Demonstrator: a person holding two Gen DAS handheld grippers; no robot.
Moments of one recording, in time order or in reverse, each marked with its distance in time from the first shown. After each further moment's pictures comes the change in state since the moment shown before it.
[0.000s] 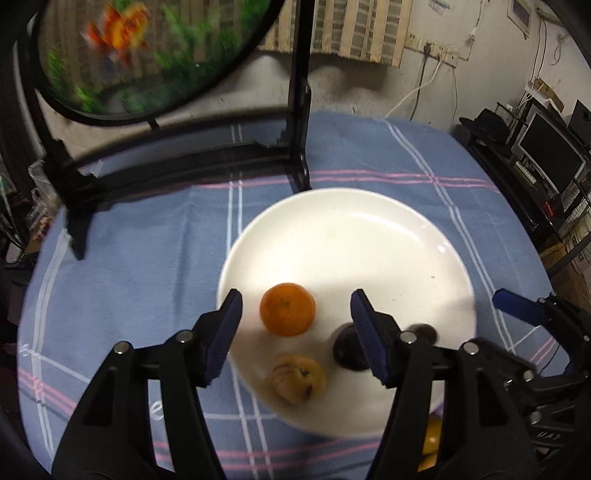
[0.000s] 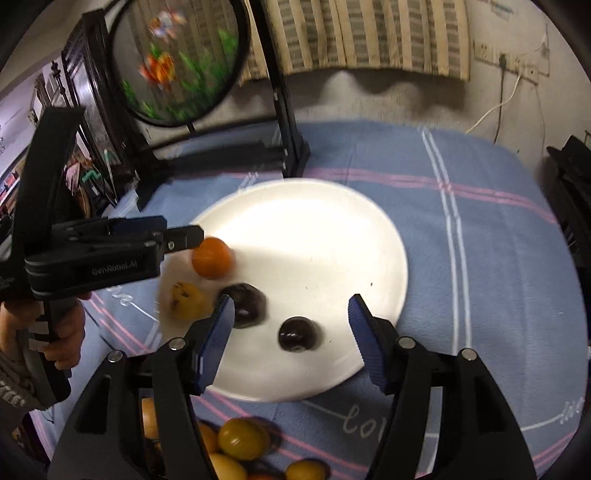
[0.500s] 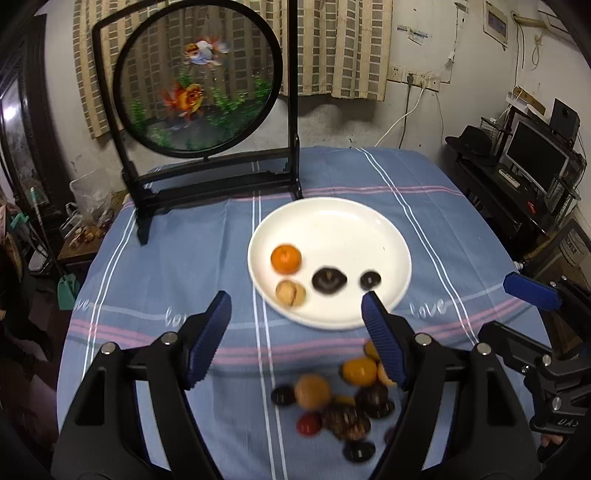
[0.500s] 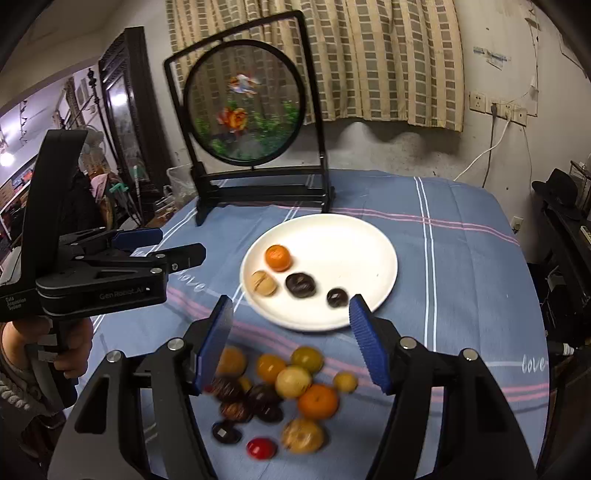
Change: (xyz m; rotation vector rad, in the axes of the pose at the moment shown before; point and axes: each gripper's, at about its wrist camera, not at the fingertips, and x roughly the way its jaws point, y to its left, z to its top) left arm -0.162 -0.031 -0.079 0.014 -0.119 0.061; right arm -0.142 0.058 -0.055 -0.073 -0.111 0.025
